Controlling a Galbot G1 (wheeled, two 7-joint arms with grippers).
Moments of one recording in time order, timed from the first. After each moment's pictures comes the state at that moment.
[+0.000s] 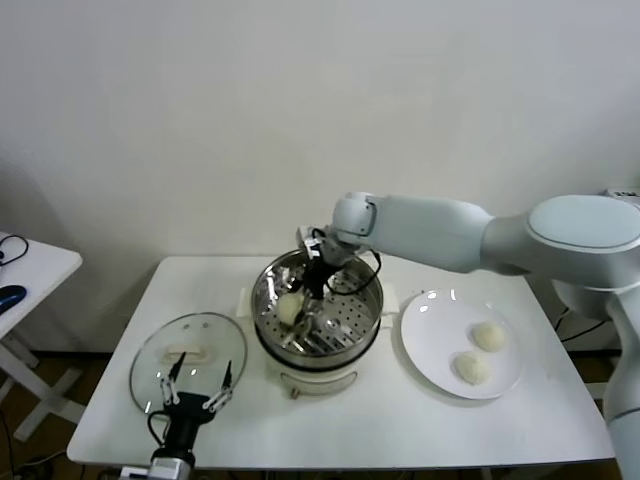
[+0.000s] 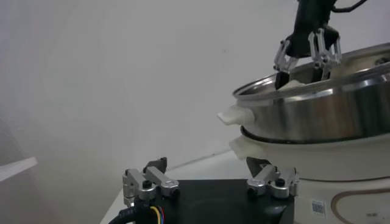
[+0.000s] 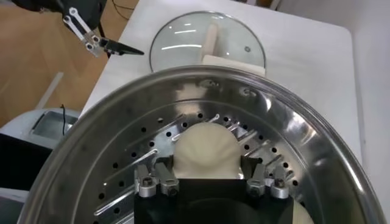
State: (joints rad) left arm 1.67 -1.49 -0.61 -1.96 0.20 -0.13 0.03; right arm 0.53 1.35 -1.52 1.04 0.90 -0.24 -0.91
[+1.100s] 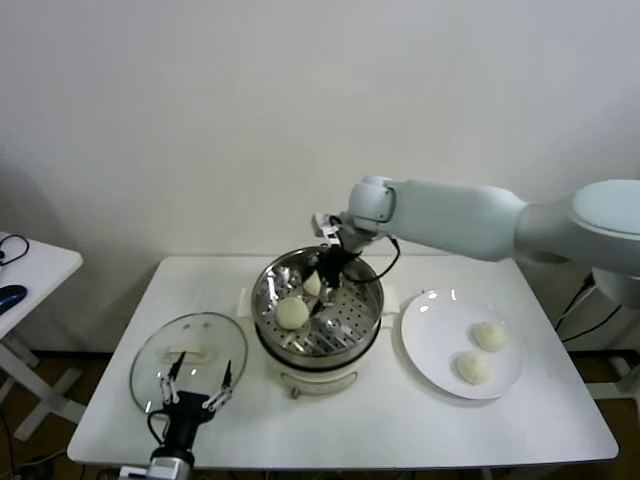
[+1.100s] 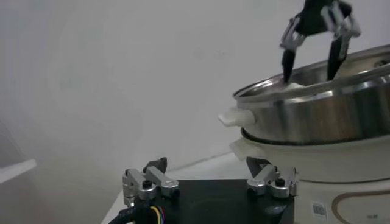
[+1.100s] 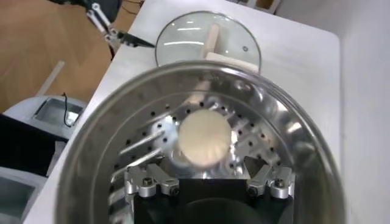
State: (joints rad) left arm 1.67 -1.48 -0.61 -1.96 0.19 -0.14 0.03; right arm 0.71 1.14 -1.55 1.22 0.87 -0.21 -0.97
